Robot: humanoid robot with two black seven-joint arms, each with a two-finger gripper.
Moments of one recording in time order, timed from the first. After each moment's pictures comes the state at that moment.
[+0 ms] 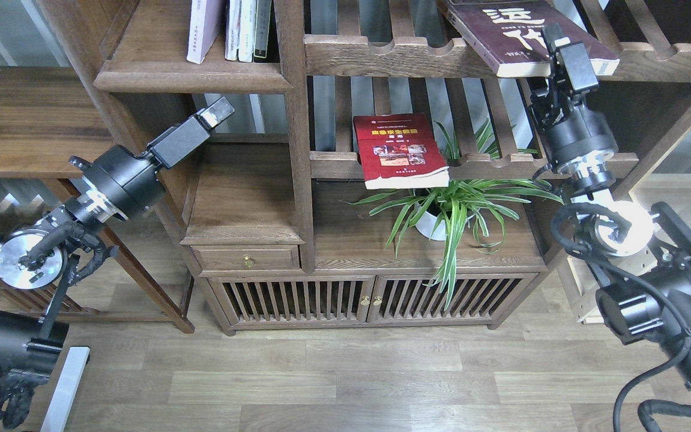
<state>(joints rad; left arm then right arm) -0.36 0.14 -1.44 -1.39 0.21 -0.40 0.49 0.46 -0.35 1.20 1.20 0.36 0.33 0.14</state>
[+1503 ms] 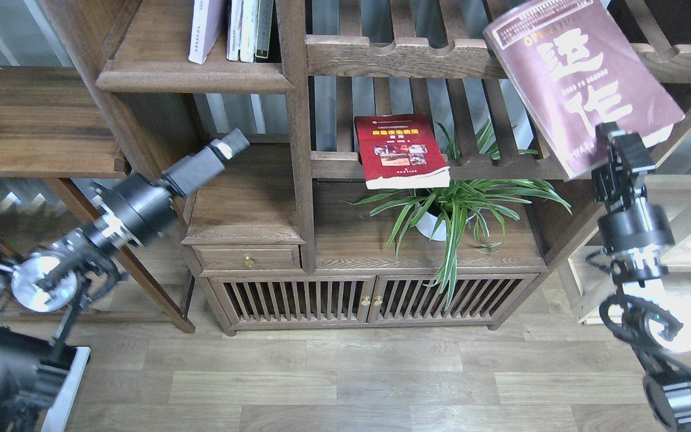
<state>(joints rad) -0.28 0.13 -1.33 -1.38 0.20 -0.41 0.49 0.06 -0.41 1.34 1.20 0.35 0.58 0.14</state>
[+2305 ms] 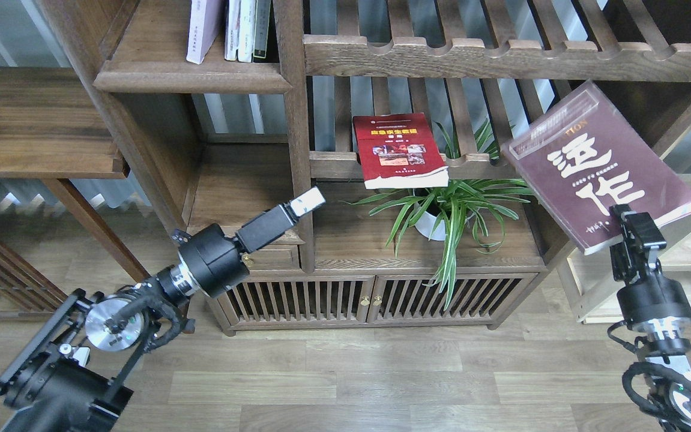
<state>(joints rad) -0.22 0.04 -1.14 -1.40 0.06 -0.47 0.49 -0.16 -0.42 1.40 1.21 0.35 0.58 0.14</state>
